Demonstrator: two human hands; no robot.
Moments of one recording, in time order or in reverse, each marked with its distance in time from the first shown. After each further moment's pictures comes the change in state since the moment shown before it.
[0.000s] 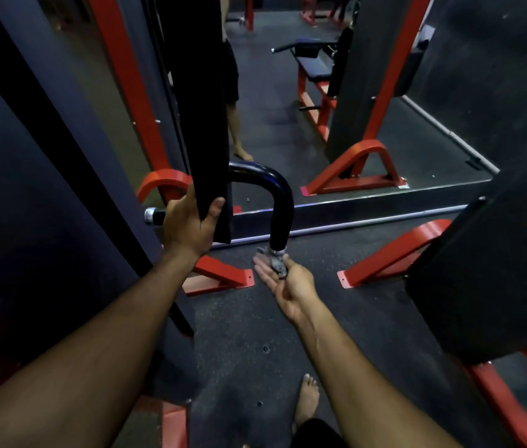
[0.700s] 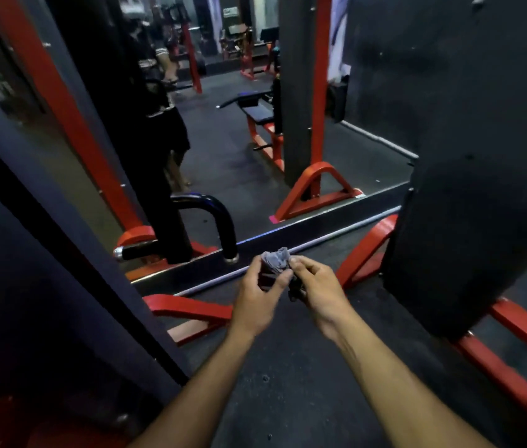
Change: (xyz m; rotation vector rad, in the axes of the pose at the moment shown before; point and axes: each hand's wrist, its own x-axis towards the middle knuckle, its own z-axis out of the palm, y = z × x) left_hand -0.139 0.206 -0.010 -0.861 -0.494 -0.184; right_hand -0.145 -0.074 -0.075 -0.529 -0.070 -0.534
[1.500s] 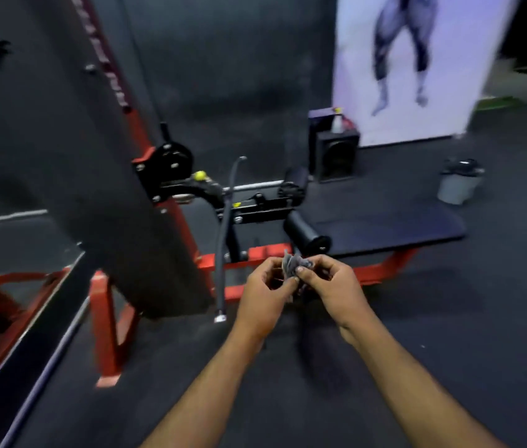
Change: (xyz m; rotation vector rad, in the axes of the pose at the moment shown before) left_hand -0.309 0.198 0.367 -0.285 -1.243 0.121; right_hand -0.474 -0.058 -0.302 -0.134 1.224 -0.373
